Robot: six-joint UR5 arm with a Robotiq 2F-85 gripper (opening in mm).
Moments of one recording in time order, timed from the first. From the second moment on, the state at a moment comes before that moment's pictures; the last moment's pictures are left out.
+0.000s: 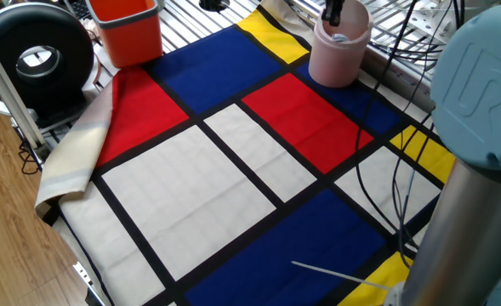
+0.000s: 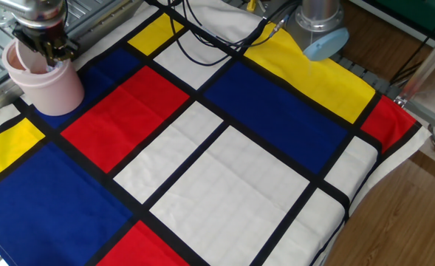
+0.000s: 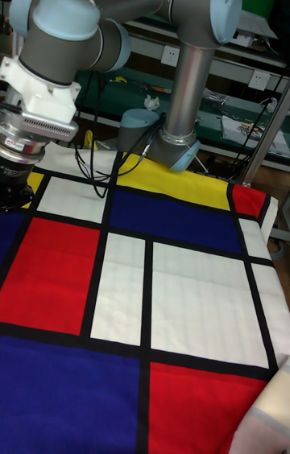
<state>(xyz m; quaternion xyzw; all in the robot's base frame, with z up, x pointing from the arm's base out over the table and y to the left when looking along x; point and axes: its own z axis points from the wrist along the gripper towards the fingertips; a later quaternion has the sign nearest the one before) 0.589 -0.269 0.143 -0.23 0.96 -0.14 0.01</state>
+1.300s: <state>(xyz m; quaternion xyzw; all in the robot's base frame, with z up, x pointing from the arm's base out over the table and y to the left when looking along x) 0.581 -0.286 0.177 -0.22 0.96 -0.19 -0.03</state>
